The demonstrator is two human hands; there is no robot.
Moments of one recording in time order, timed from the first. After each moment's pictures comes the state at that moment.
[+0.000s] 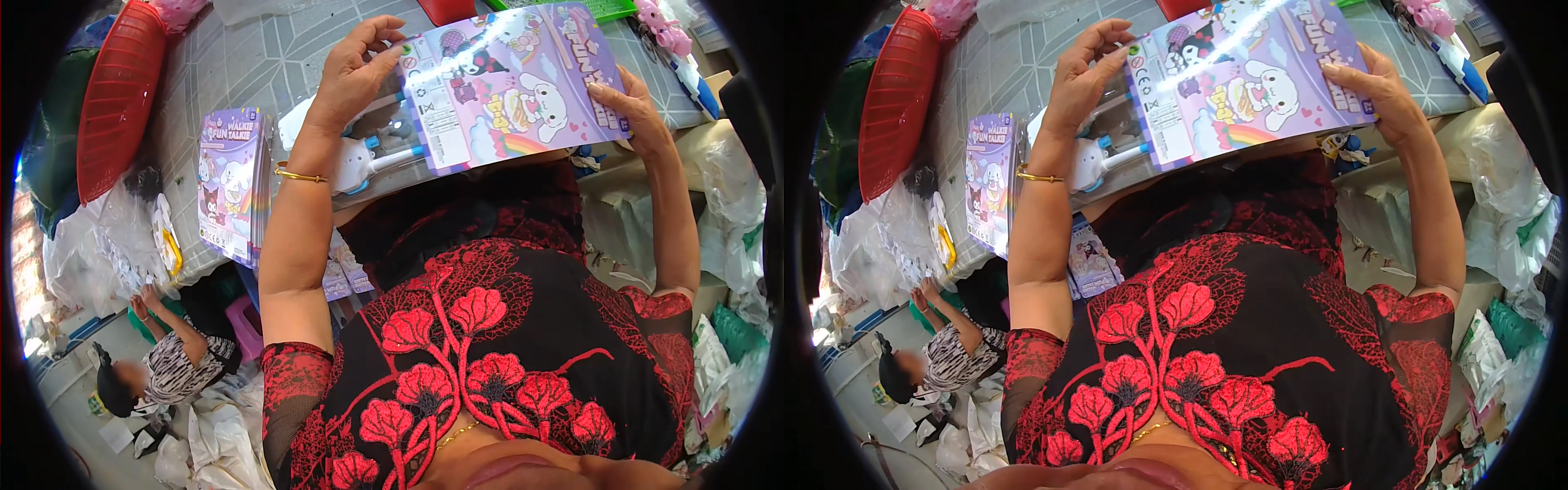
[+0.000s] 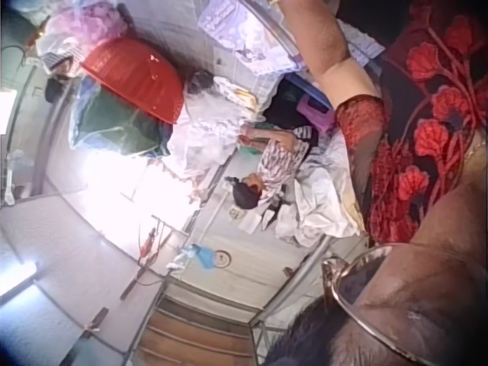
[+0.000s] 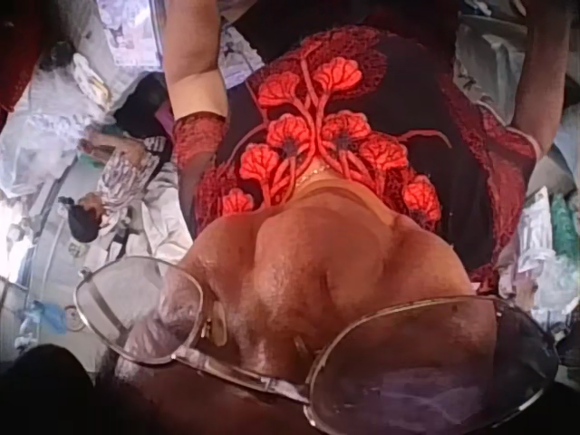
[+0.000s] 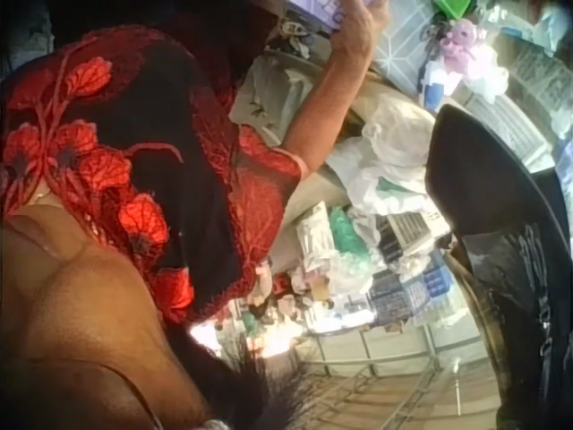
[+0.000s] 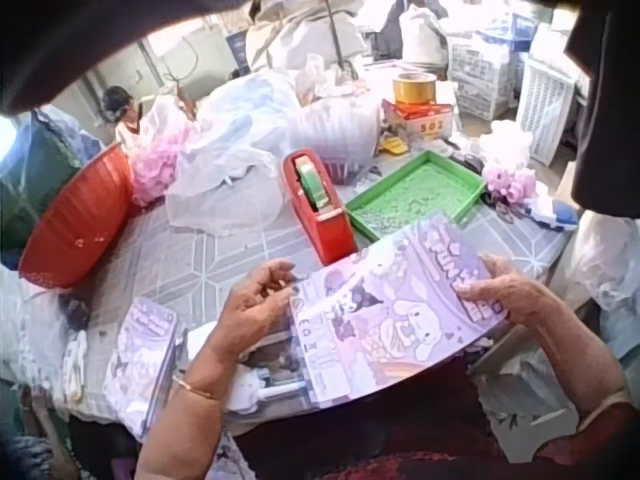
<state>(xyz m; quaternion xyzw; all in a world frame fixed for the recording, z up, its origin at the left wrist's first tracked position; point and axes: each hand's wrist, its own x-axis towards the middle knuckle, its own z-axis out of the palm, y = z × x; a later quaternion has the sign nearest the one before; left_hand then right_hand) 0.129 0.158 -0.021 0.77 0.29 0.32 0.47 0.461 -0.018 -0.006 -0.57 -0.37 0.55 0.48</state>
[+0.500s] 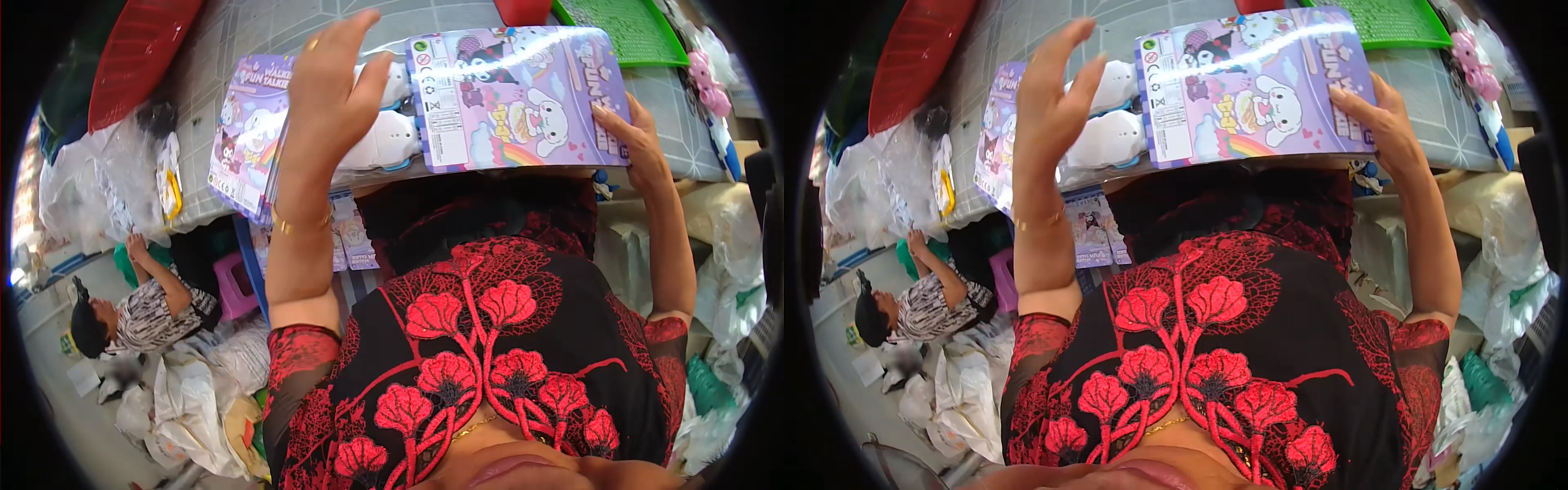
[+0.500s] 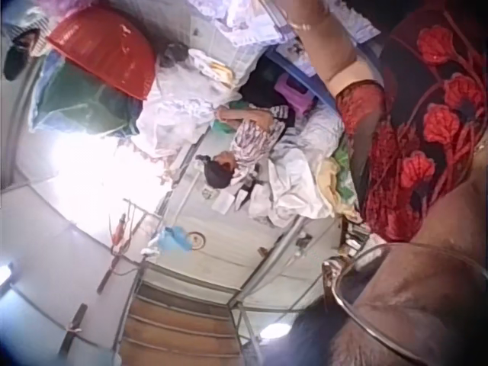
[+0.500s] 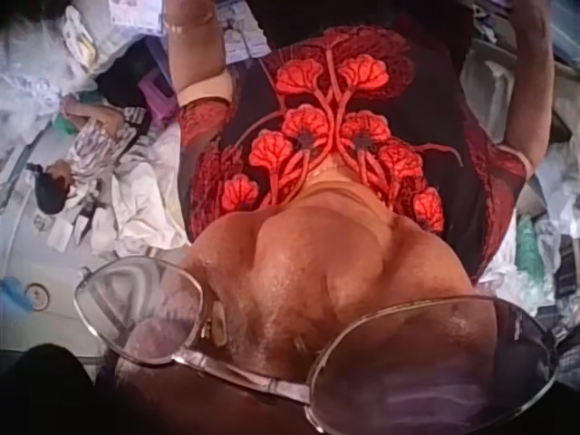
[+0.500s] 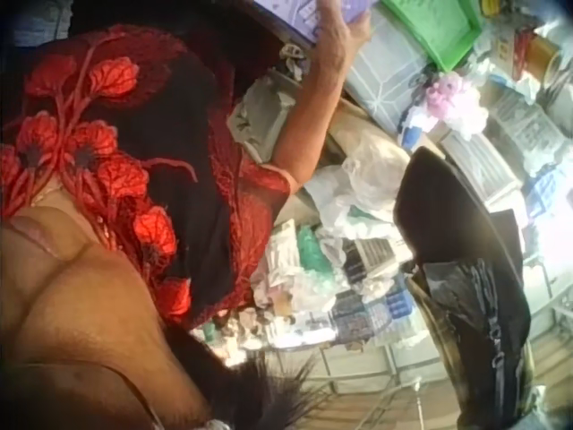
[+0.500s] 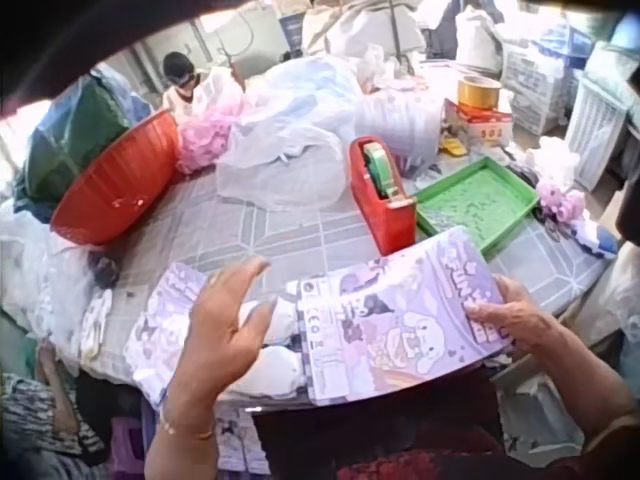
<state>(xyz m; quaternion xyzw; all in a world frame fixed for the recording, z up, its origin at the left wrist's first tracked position) 0.060 0.103 0.043 0.87 0.37 0.32 0.03 0.418 0.001 -0.015 -0.57 -0.39 0.58 0.44</state>
